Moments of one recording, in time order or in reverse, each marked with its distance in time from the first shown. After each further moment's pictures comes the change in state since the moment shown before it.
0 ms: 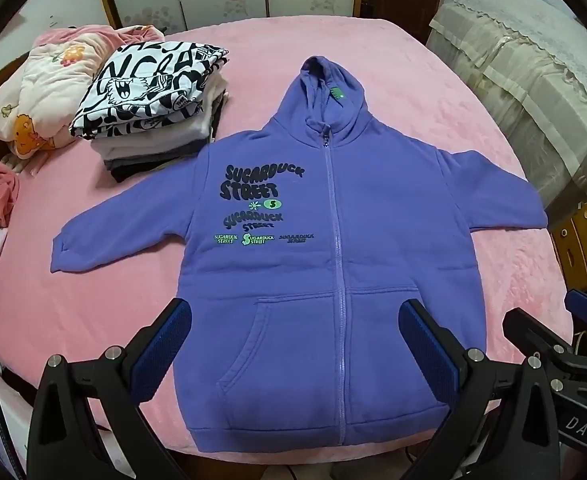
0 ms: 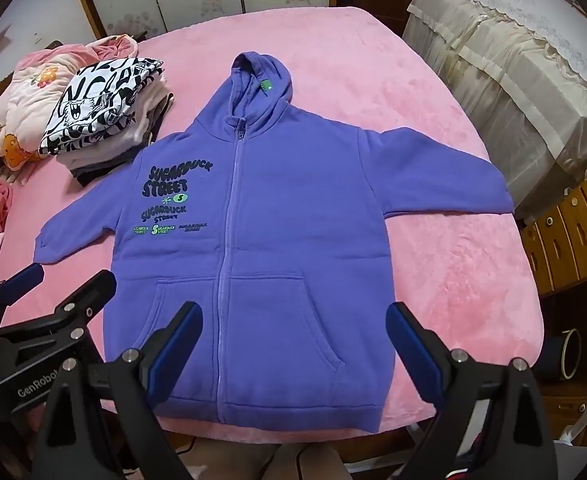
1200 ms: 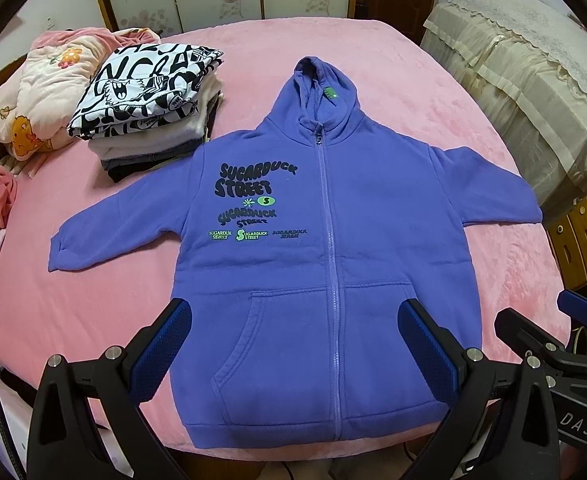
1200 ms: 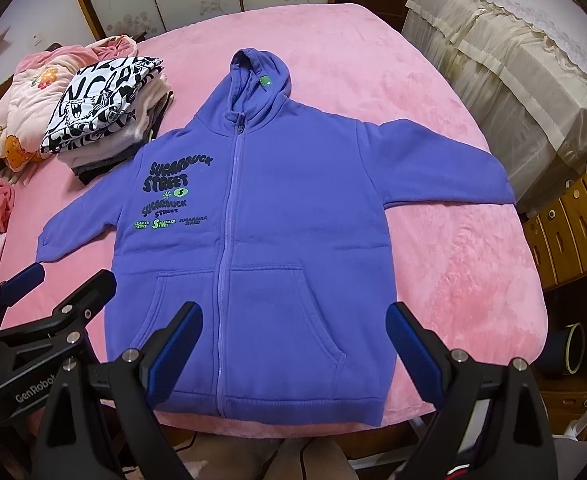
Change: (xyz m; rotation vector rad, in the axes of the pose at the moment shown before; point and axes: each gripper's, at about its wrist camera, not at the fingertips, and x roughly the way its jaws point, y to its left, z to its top) left arm 0.000 -0.006 -0.008 0.005 -0.005 -0.023; right arm 0.001 -0.004 -0.010 0.008 0.001 0.005
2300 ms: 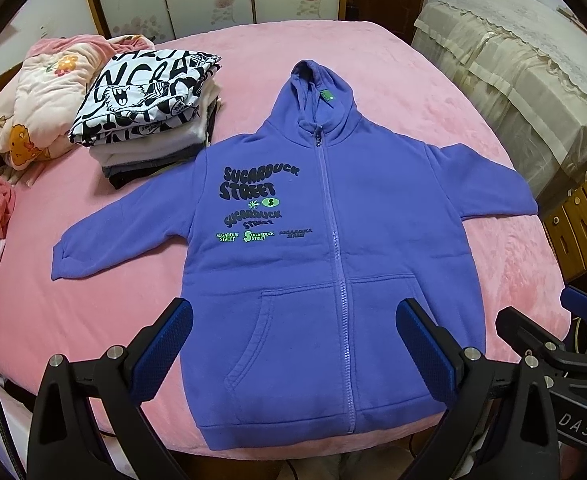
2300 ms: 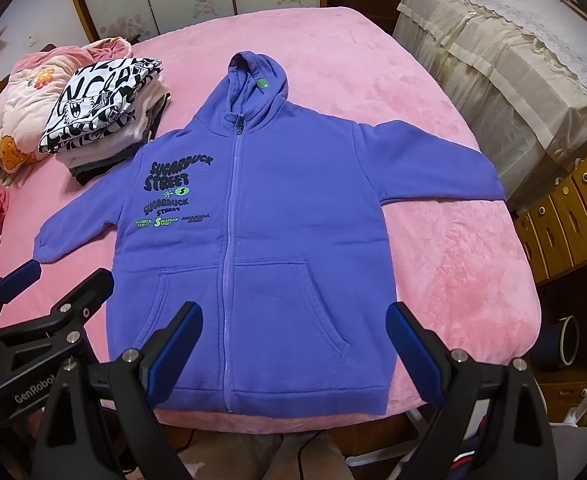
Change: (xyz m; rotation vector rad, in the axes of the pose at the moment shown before) left arm -0.011 0.014 -0.006 0.038 -0.013 -0.015; right arm -0.011 0.013 -0.013 0.008 -0.011 -0.025
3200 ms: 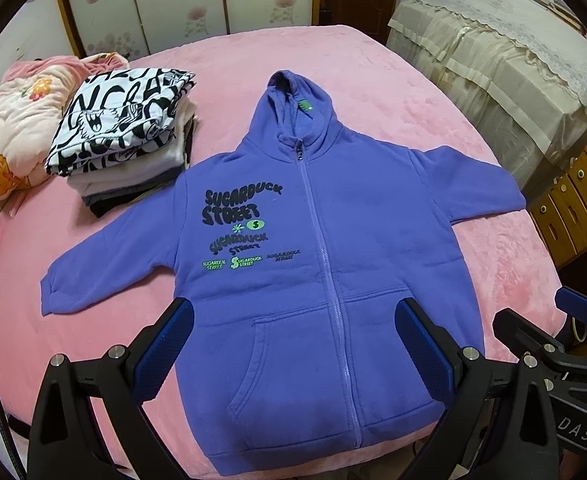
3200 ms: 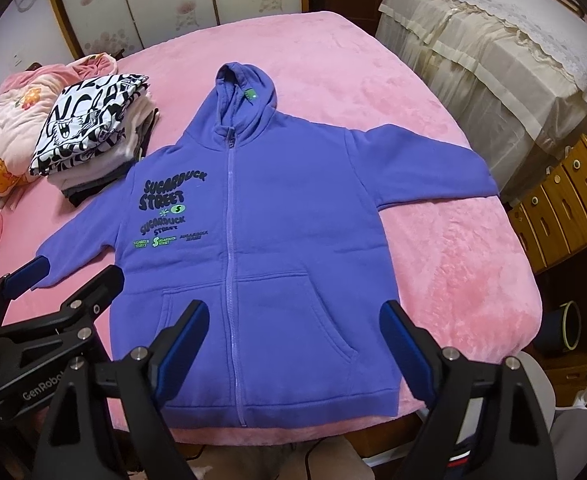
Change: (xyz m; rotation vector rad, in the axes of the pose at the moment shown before) left arm 0.012 -0.002 0.025 0.080 -0.030 -0.055; right arm -0.001 0.005 0.009 0.071 -0.019 -0.029
